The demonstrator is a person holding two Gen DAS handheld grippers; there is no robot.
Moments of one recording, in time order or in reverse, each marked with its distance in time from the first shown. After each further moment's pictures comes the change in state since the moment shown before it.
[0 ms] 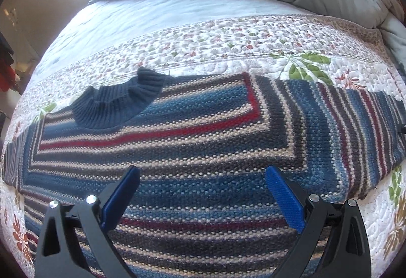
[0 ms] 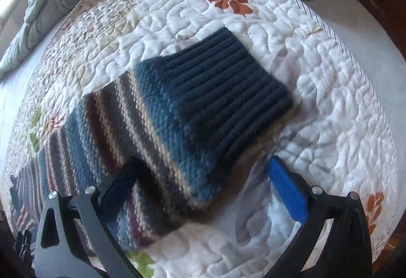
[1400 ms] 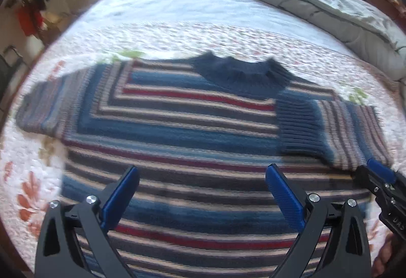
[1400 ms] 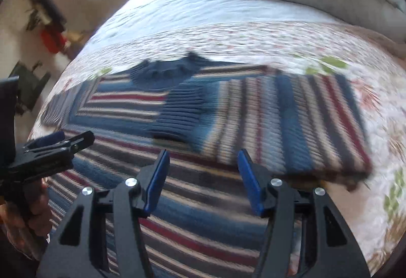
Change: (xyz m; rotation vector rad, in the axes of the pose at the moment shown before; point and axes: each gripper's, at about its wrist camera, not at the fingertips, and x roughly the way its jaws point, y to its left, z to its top) left arm -0.045 0.189 -0.061 -0.251 0.026 -0.036; right arm -0.124 0.296 -0.247 -0.668 -0.127 0.434
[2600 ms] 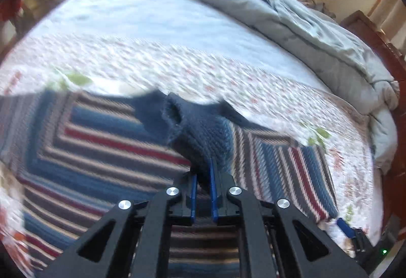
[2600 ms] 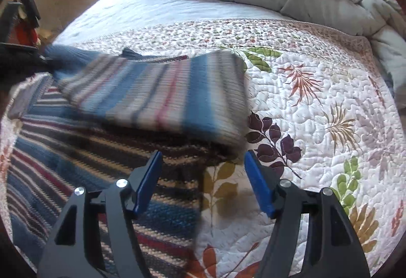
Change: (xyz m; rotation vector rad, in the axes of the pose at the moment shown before) left arm 0.005 -0.012 0.078 -0.064 -0.056 -0.180; right arm -0.016 -0.069 -0.027 -0.040 -0.029 -0.211
